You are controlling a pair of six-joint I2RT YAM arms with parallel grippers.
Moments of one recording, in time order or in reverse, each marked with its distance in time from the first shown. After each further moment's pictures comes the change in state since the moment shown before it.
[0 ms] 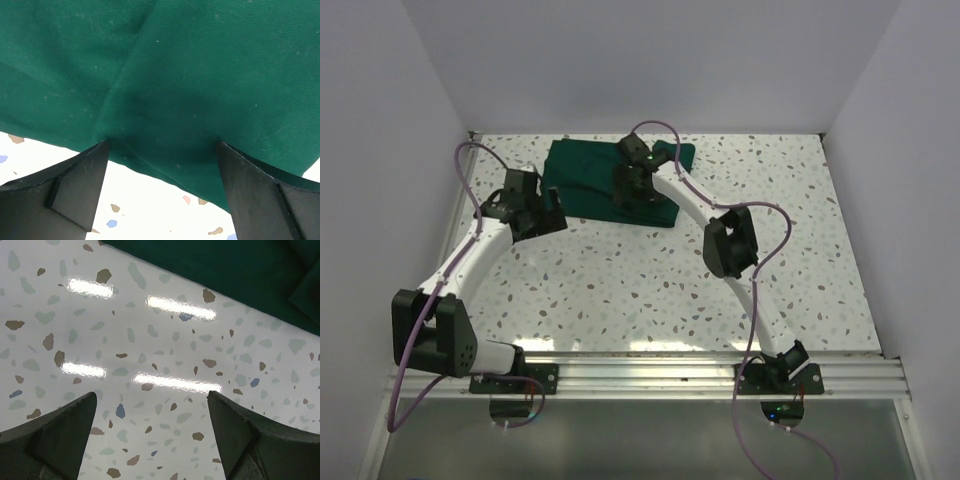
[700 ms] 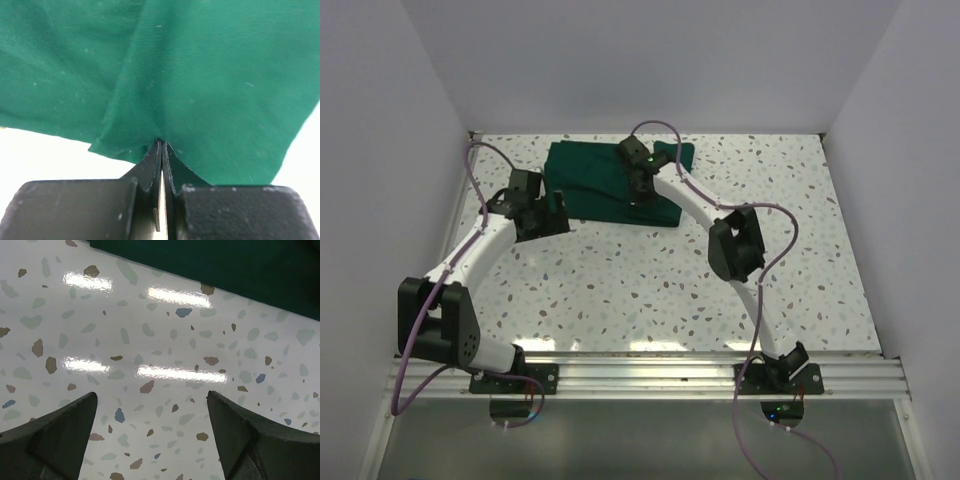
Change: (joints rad) left arm 0.000 0.054 -0.007 0.013 0.037 0.045; right arm 0.025 -0.046 -0.077 0.007 0.079 -0.024
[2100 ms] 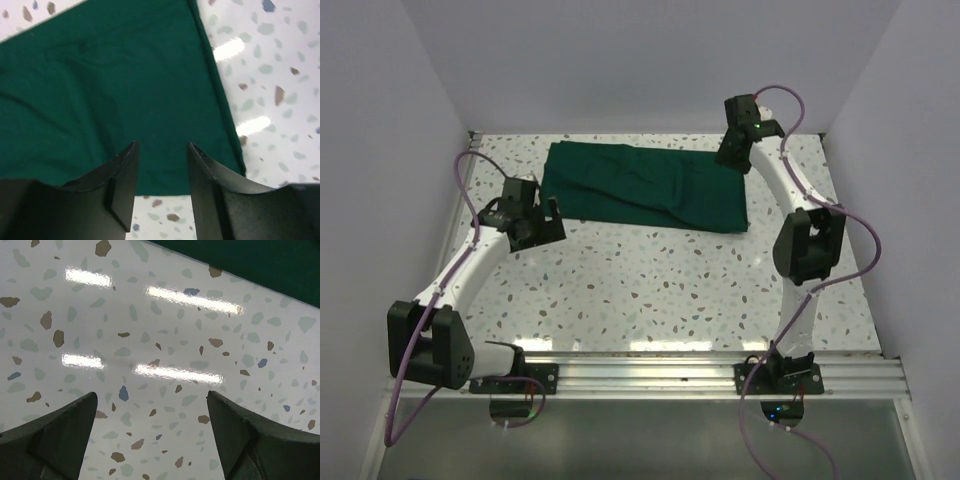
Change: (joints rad) left arm 0.000 -0.112 -0.054 -0.054 -0.007 -0.038; right arm -0.437 -0.484 -0.431 0.076 0.053 0.125
